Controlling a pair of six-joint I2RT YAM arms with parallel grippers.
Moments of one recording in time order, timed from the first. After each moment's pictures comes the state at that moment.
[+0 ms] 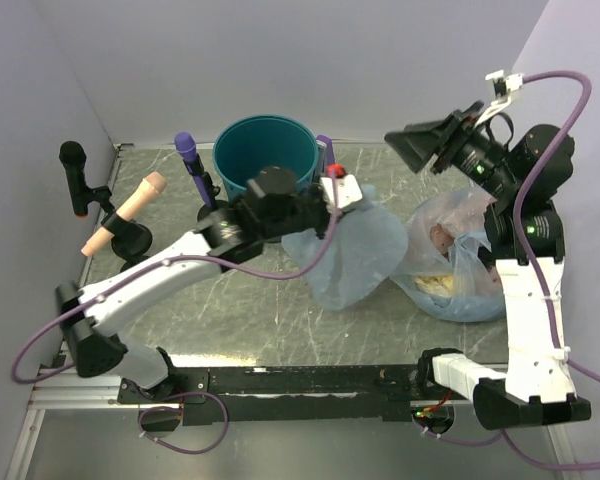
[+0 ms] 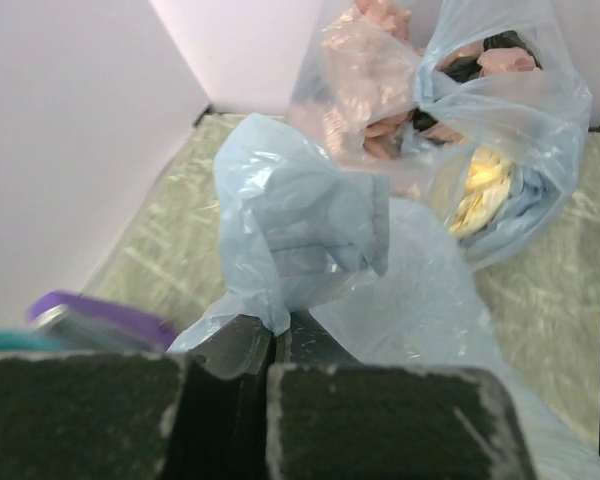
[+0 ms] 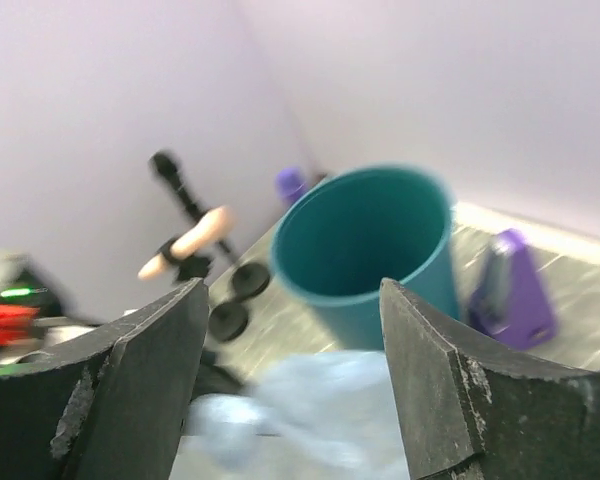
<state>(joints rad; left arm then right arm) -1.00 1.48 1.52 -0.16 0.16 0.30 0.04 1.11 1.59 -0.32 -0.73 0.51</state>
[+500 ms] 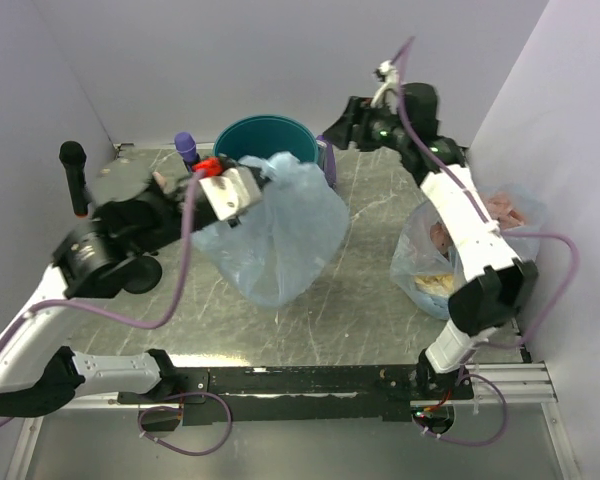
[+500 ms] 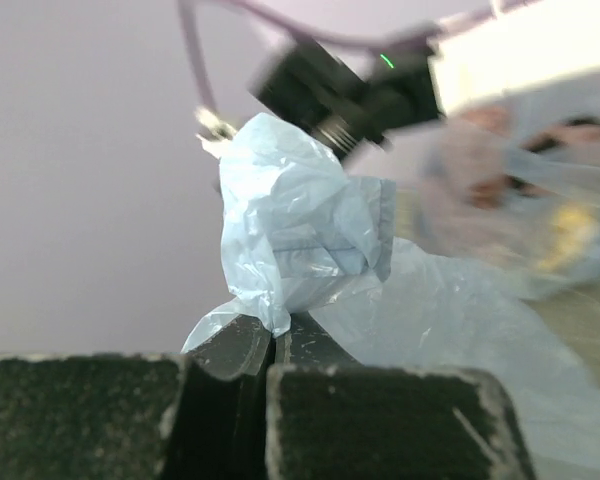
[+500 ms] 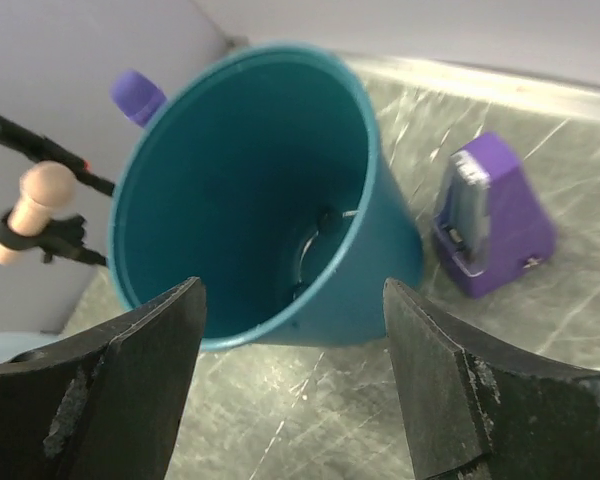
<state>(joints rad) -0.96 1.14 1.74 -0.49 0.11 0.50 0.27 1.62 1.79 -0.43 -0.45 0.35</state>
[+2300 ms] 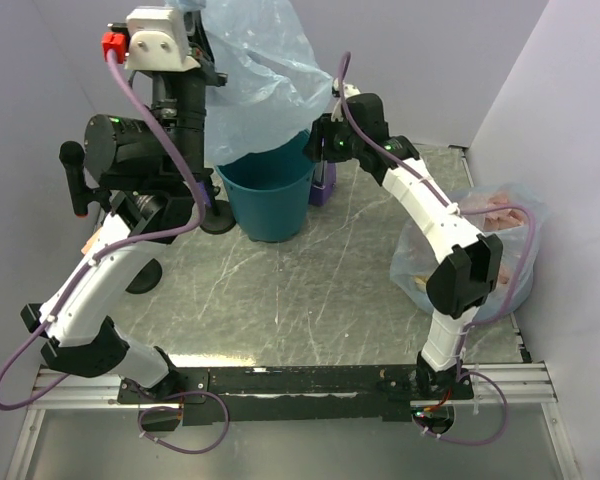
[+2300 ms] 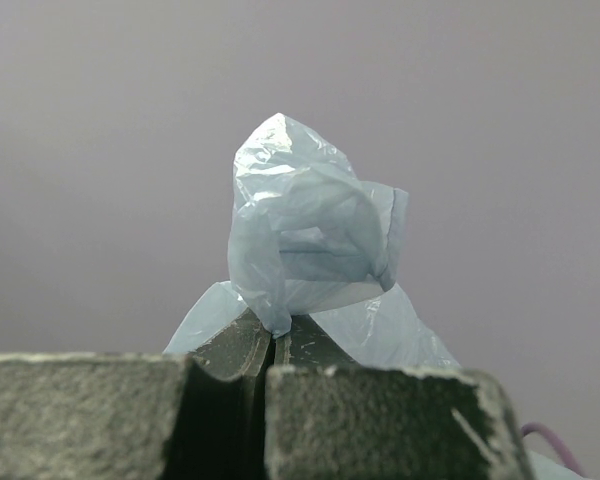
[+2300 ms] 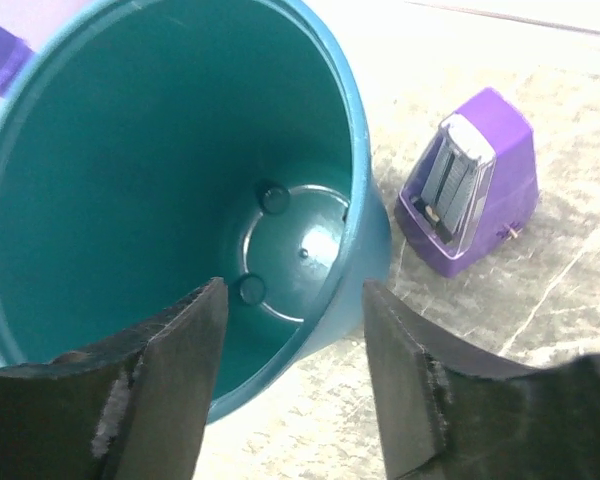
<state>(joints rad) -0.86 1.47 2.06 0.32 -0.57 0.52 0.44 1.81 1.89 -0.52 -0.16 0.29</state>
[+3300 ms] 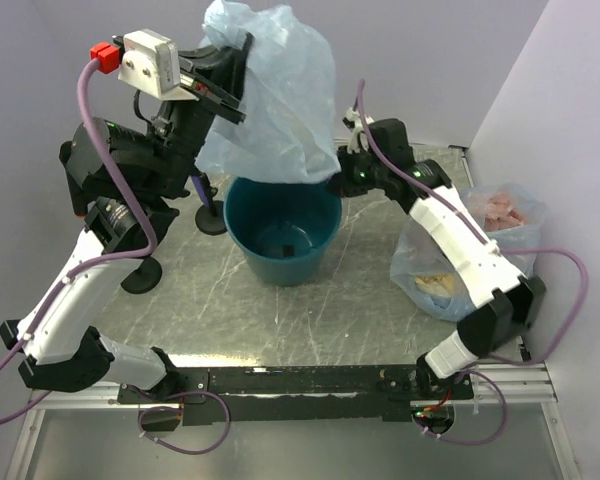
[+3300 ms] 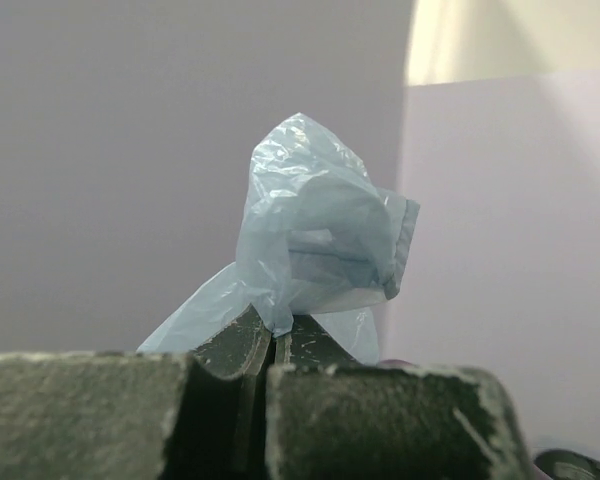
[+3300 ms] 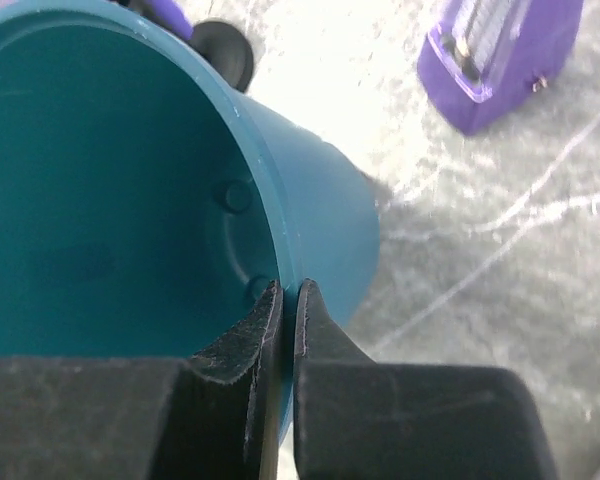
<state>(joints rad) -0.86 1.36 1.98 0.09 -0.24 0.16 0.45 1.55 1.66 -0.71 -0.22 0.24</state>
